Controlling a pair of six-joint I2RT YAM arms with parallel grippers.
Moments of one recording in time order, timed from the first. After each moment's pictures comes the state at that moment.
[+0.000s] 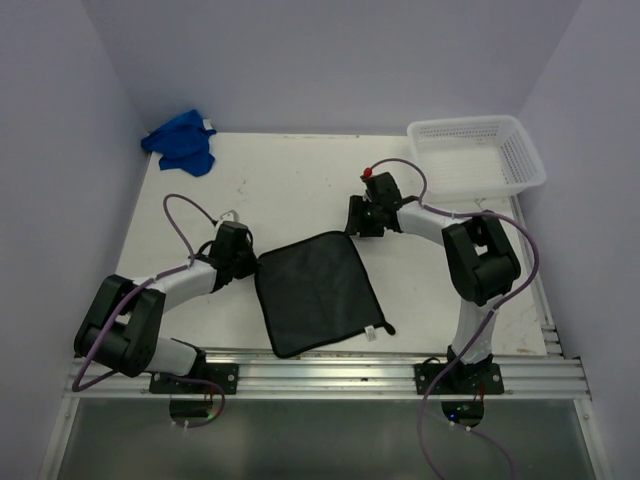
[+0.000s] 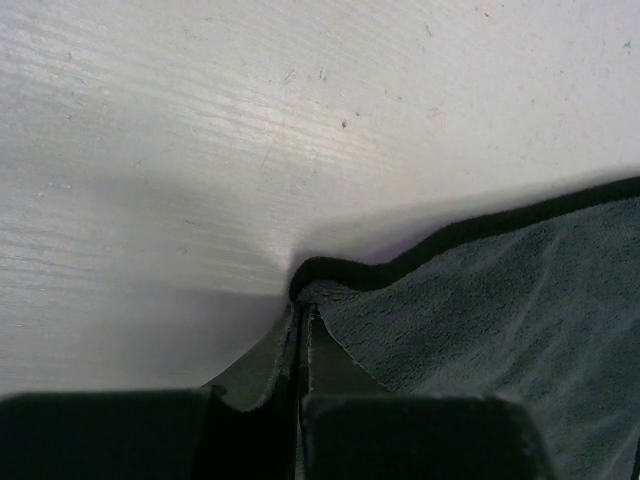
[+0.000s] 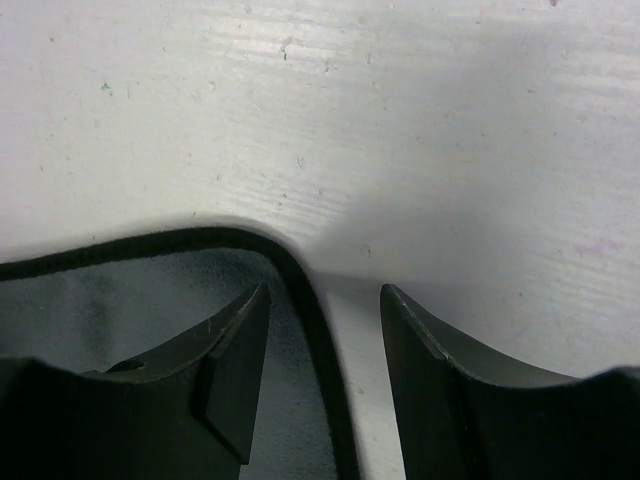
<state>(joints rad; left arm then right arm) -0.35 1.40 0.55 -0.03 -0.09 -0.75 0.43 1.91 1.20 -0.23 -0.13 0.46</state>
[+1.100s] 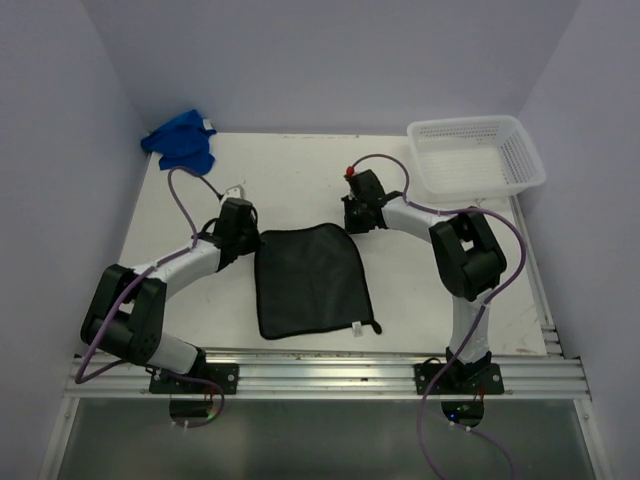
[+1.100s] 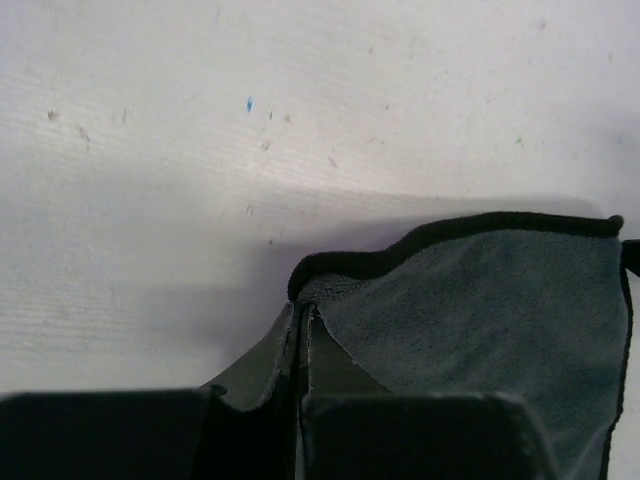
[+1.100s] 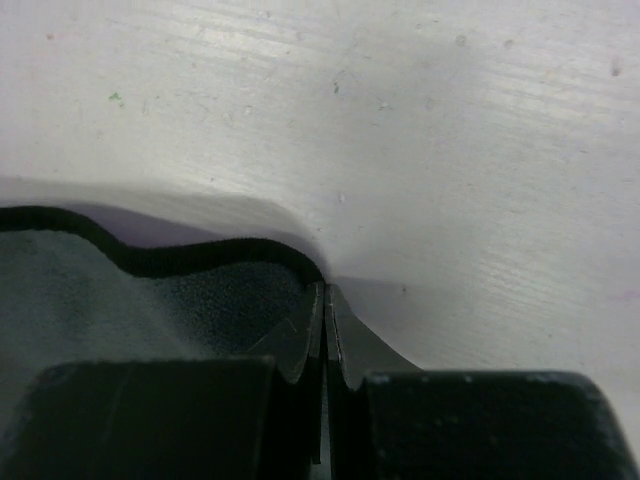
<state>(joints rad) -0.35 1.47 0.75 -0.10 -0.13 -0.64 0.51 1.99 1.33 -0.29 -0.03 0.38</state>
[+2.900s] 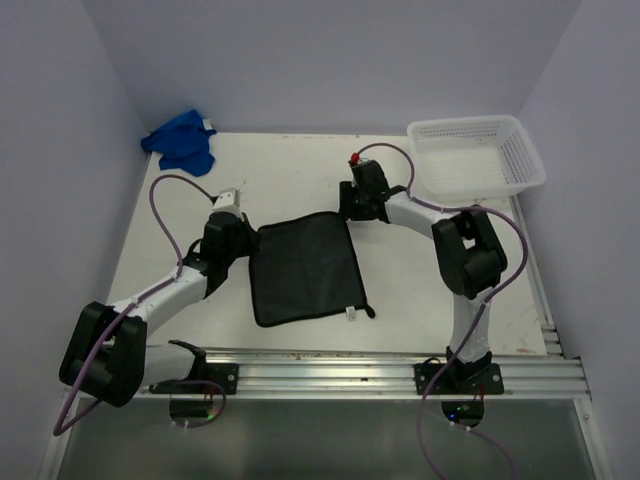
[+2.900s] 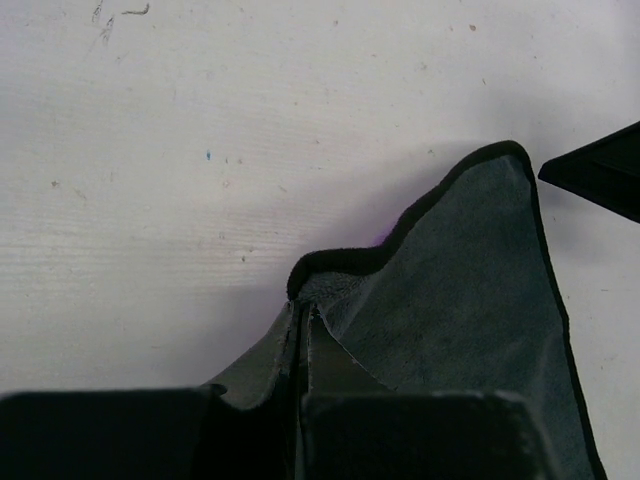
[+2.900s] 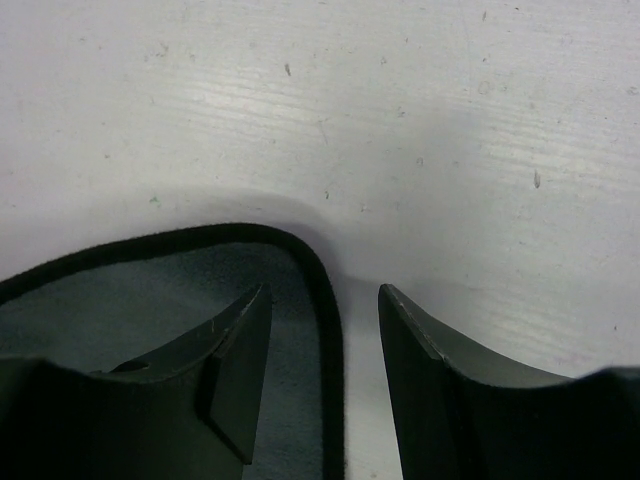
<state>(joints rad) -0.35 1.24 0.56 0.15 -0.09 -0.51 0.48 1.99 1.37 -0.21 0.01 0.39</state>
